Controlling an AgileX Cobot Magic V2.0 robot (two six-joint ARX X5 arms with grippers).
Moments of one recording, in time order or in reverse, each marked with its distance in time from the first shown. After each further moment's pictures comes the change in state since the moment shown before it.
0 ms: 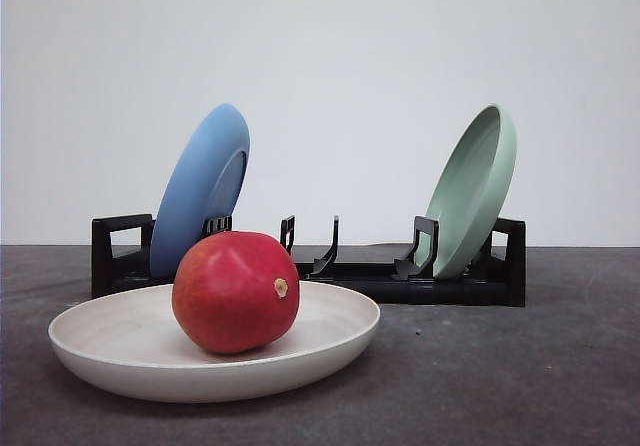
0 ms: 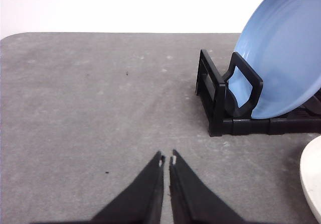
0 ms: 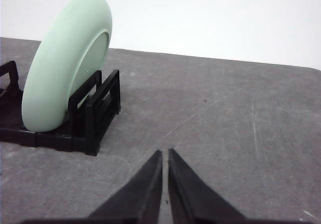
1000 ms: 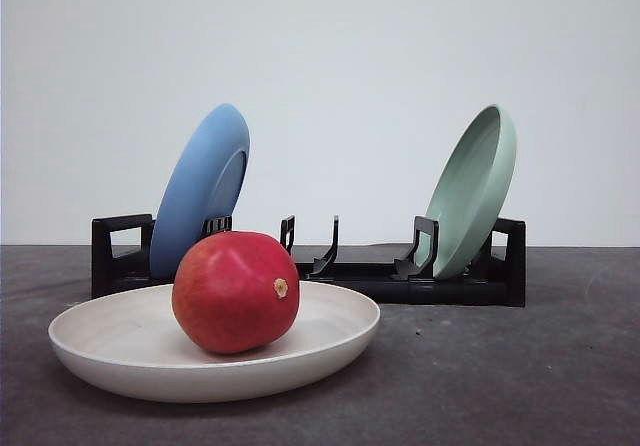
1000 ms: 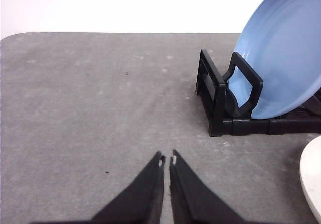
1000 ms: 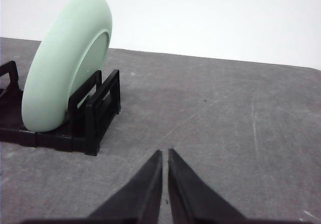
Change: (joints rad) left_arx 0.000 0.000 0.000 0.000 0.000 0.000; right_arx 0.000 0.000 0.000 0.000 0.000 0.000
